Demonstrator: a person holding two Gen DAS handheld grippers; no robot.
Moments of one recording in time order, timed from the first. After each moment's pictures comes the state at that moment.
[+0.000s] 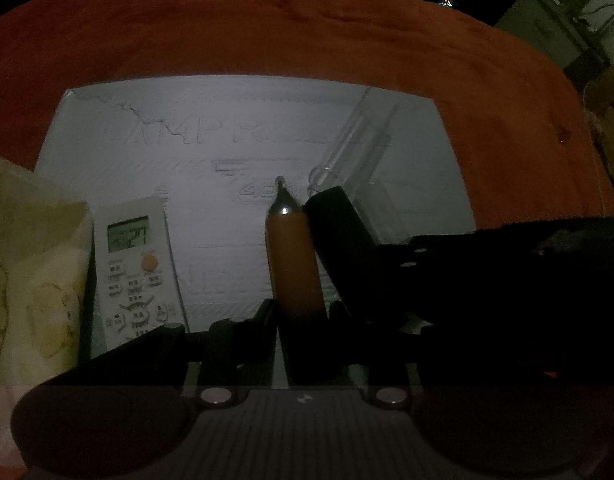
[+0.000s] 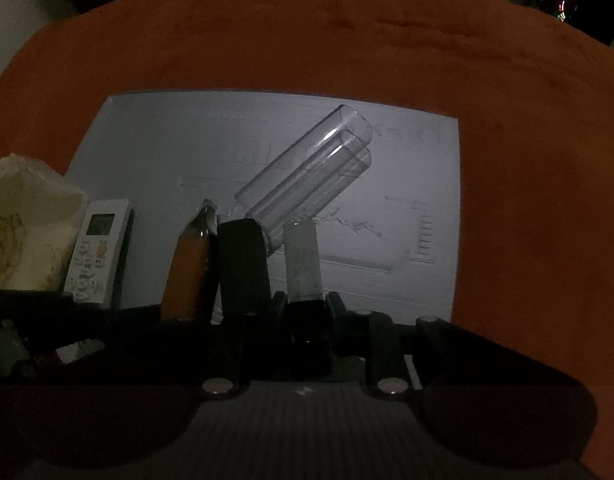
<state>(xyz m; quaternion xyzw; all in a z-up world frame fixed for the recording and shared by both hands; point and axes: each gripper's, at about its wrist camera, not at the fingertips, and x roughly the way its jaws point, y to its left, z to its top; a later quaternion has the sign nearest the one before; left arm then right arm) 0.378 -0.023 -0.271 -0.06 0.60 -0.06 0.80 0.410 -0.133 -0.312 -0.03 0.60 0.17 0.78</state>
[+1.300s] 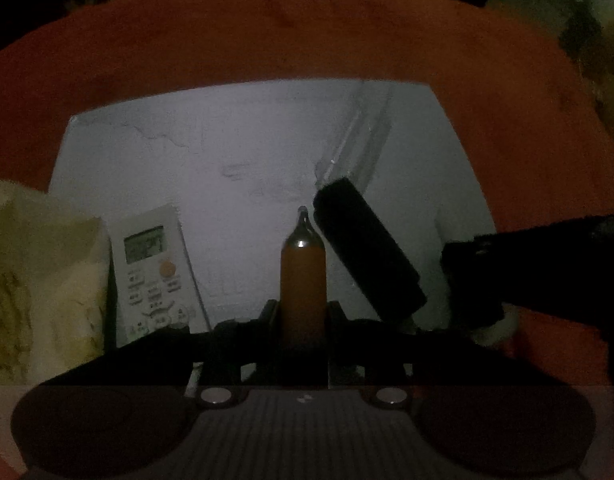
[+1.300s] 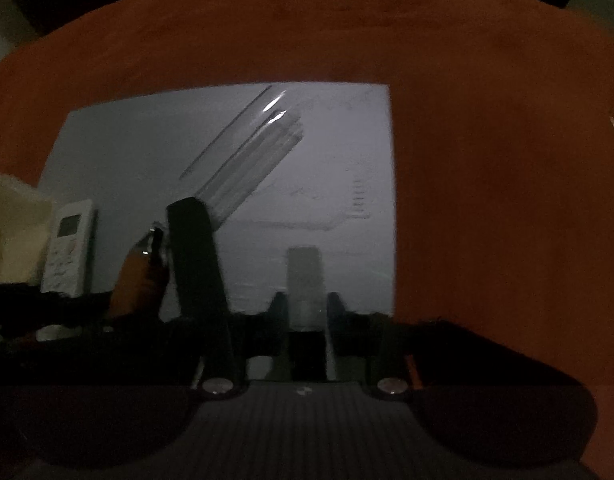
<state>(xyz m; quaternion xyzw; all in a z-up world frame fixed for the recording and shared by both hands) 0.360 -0.022 -0.264 -0.02 0.59 -0.06 0.81 0.392 -0.156 -0.311 0.00 0.61 0.11 0.79</state>
